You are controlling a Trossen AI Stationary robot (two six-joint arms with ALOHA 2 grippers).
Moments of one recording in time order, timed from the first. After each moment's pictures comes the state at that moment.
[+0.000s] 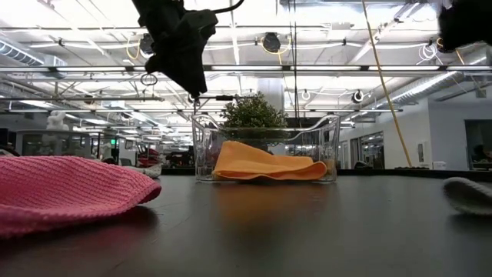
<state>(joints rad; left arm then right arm) 0.00 1.52 1.22 -0.74 -0.27 -0.58 0.72 1.12 0.70 -0.75 0.21 1.50</state>
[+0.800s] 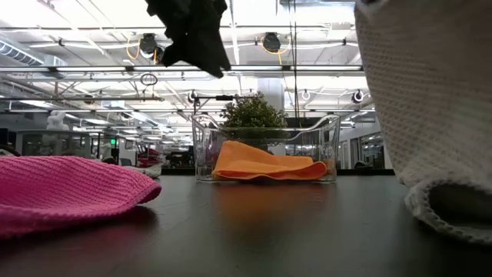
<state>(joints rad) -0.07 1.52 1.21 -0.54 -0.25 -0.56 0.61 0.95 0.71 -0.26 0.90 0.80</state>
